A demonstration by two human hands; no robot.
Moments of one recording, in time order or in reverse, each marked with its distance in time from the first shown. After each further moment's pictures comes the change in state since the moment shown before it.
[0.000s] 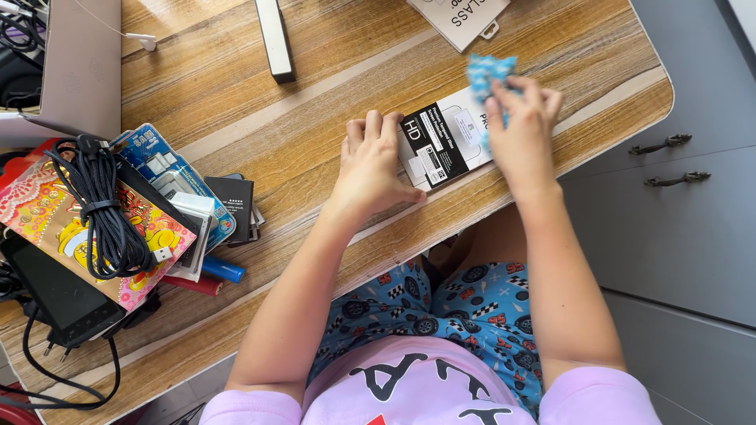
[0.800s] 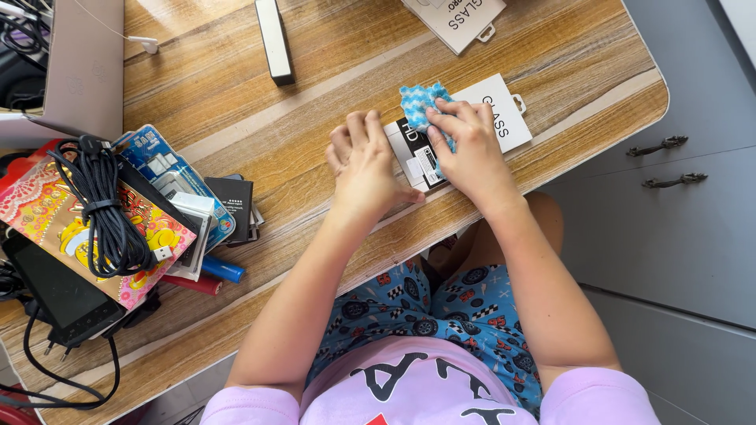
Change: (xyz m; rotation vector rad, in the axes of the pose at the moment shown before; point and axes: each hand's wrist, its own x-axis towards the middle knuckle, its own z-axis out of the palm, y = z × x) left_hand -0.008 0.005 0.010 0.005 0.176 -0.115; right_hand -0.015 -0.047 0.012 0.209 -0.122 -0.201
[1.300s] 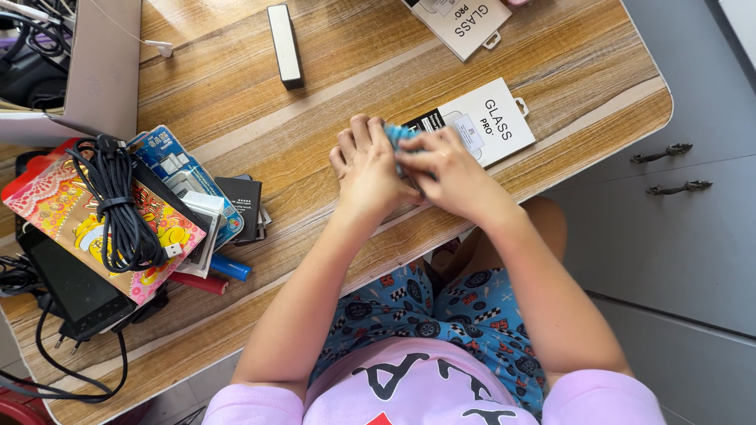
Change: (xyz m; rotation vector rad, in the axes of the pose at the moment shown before) left_hand 0.007 -0.003 0.000 0.056 -0.079 -0.059; right_hand -0.005 -0.016 0.006 0.037 -0.278 -0.219
